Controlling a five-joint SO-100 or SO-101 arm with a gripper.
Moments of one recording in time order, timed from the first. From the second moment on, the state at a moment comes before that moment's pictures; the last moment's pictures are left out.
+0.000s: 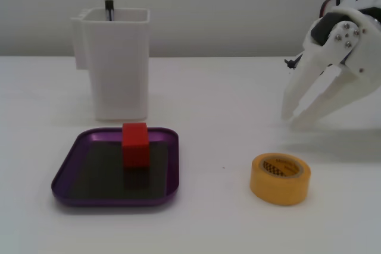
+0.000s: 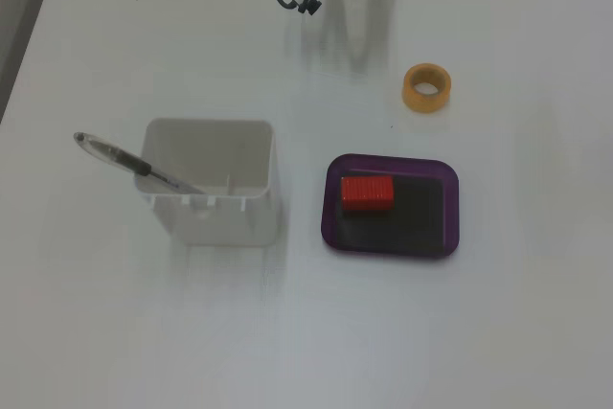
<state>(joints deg) 2.1 192.7 175.7 62.3 -1.5</state>
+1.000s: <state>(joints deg) 2.0 192.7 172.4 57.6 -1.5</state>
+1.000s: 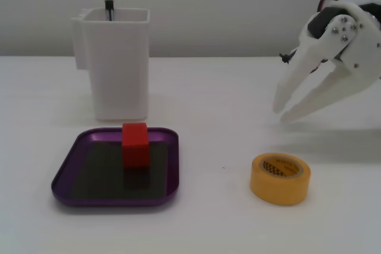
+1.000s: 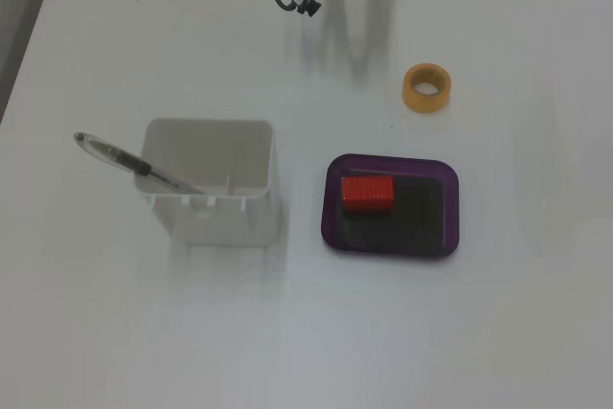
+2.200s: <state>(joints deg) -13.4 107.8 115.1 71.5 -1.3</state>
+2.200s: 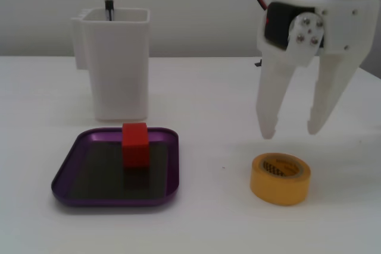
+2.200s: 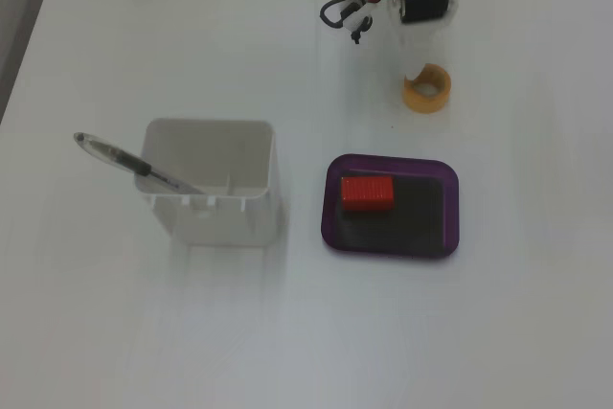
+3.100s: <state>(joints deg) -19.2 107.8 120.3 65.4 -1.3</state>
